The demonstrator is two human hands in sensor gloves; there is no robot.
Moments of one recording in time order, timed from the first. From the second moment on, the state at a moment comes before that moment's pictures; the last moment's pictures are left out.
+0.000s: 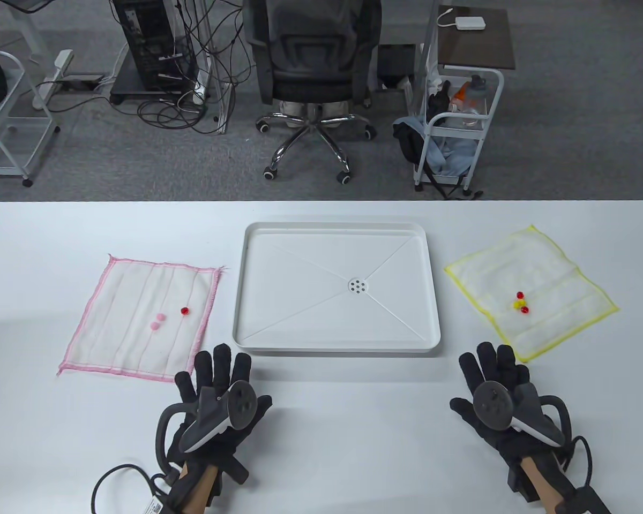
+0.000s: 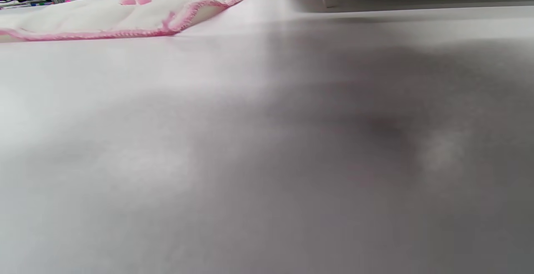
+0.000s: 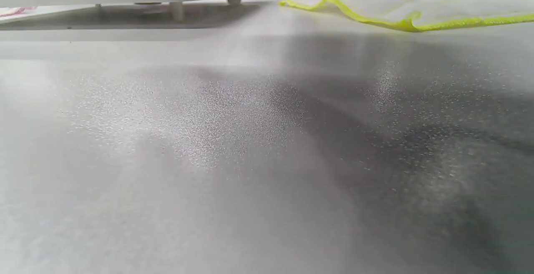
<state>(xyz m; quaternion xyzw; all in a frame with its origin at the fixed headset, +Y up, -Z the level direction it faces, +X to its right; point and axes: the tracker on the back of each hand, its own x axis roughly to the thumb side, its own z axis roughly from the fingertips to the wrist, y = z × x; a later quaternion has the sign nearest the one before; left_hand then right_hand) -0.204 -0.756 -0.246 -0.16 -0.02 -0.02 0.99 0.263 -0.764 -0.244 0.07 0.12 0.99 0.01</state>
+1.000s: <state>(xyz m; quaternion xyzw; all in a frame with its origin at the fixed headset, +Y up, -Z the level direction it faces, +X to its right) -0.294 -0.795 -0.283 -0.34 0.14 0.05 0.93 0.264 -0.764 -0.245 0.06 0.14 0.99 0.01</state>
